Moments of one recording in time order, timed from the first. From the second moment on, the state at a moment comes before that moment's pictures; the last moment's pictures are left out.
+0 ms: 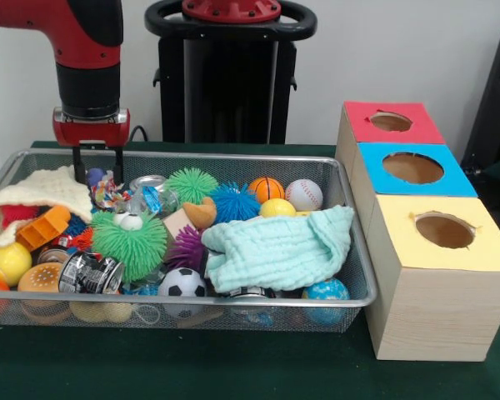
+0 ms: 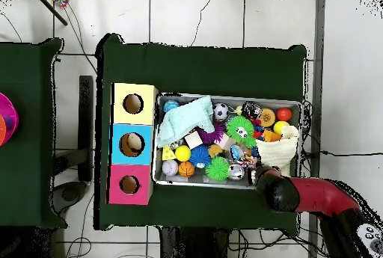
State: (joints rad) arm -0.89 -0.60 0.29 1.83 -0.73 0.37 1.57
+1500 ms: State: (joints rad) arm -0.92 -0.60 0.32 1.84 -0.72 0.37 1.57
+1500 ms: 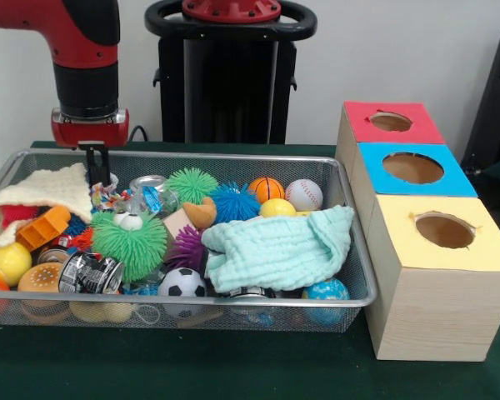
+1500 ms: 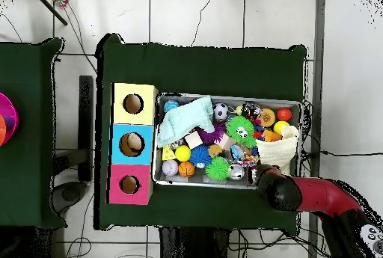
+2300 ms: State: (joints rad) arm -0.92 -0.60 0.34 1.86 -0.70 0.37 1.57
